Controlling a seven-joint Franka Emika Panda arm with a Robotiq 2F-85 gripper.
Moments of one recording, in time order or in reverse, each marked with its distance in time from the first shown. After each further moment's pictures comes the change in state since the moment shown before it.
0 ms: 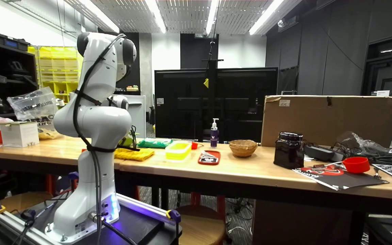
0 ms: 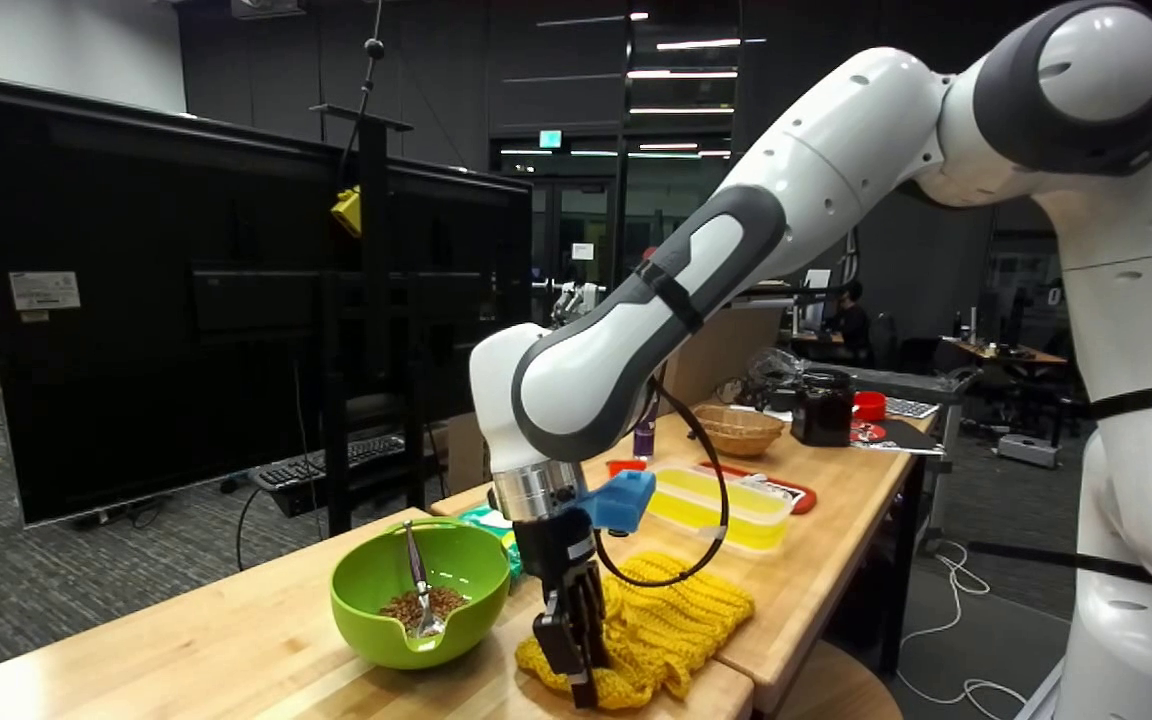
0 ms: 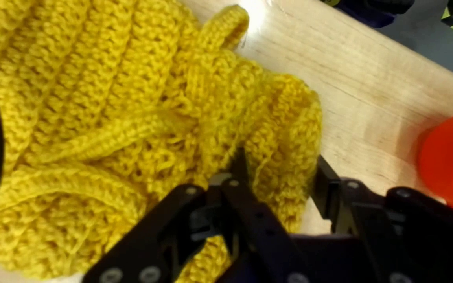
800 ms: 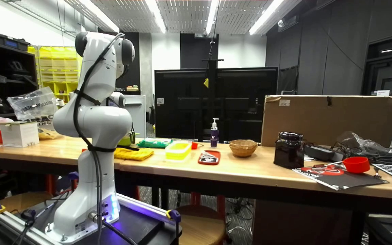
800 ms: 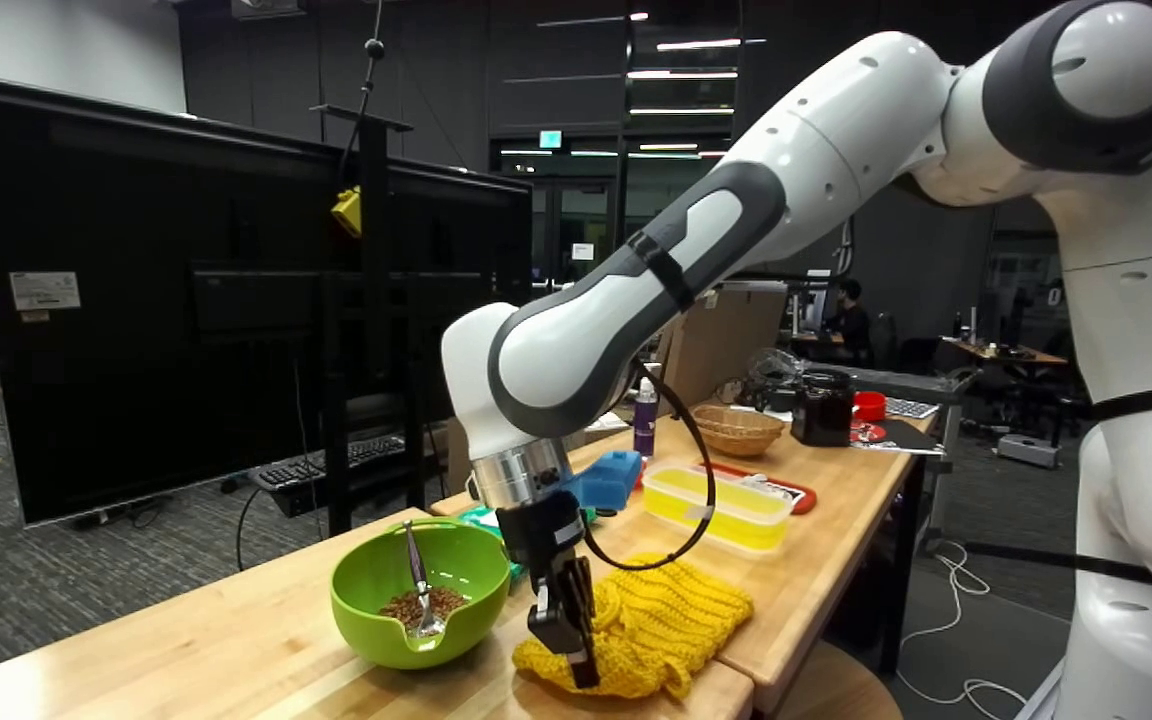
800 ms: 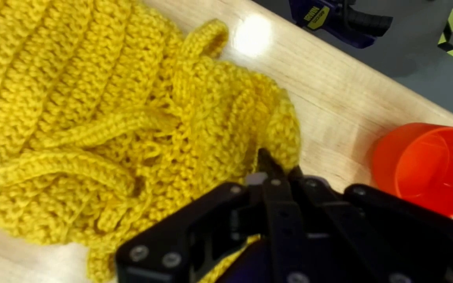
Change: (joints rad) arm 0.036 -0.001 0.005 0.078 -0.016 -0.126 0.014
